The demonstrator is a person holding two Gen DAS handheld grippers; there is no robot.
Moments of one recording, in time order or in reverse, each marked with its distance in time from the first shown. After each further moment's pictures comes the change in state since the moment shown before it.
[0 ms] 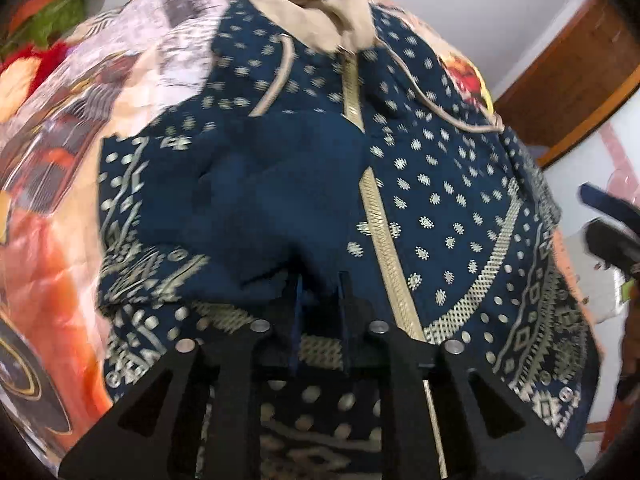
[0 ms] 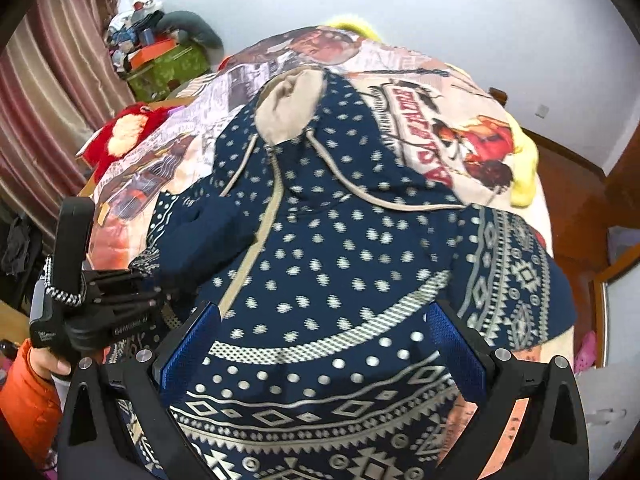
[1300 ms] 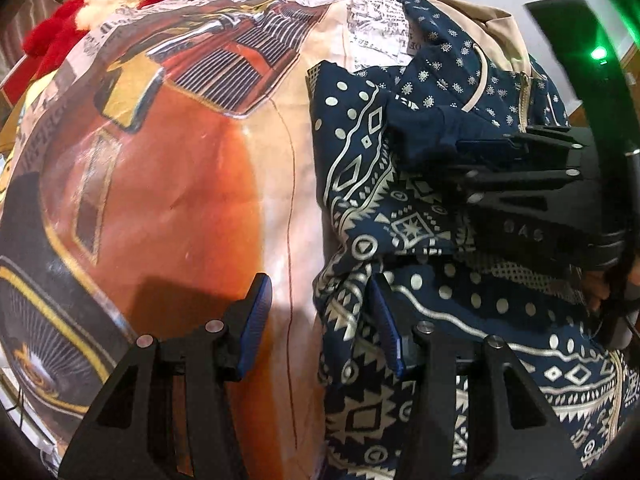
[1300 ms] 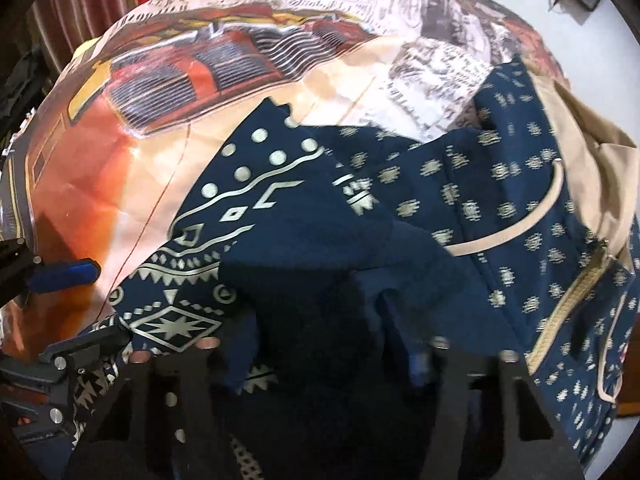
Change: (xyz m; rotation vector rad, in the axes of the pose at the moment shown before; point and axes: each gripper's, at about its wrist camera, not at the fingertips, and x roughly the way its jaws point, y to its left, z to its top) left arm 0.001 0.145 -0.047 -0.140 -0.037 0.148; right arm 0.217 0.225 0.040 -0.493 0.196 -0.036
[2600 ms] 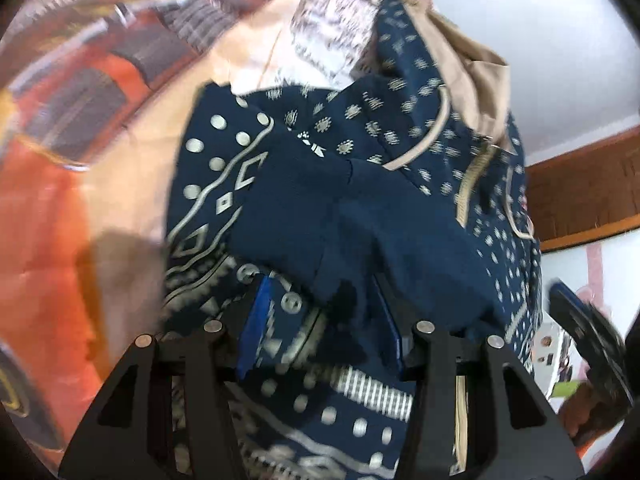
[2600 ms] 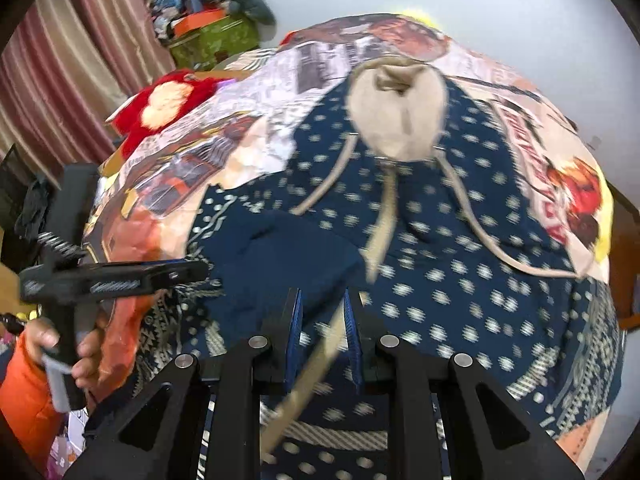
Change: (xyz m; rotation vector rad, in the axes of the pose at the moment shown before) left arm 0.023 -0.047 0.064 -0.263 0.107 -0.257; right arm -0.138 -0.125 -0.096 0.365 -0.182 0.121
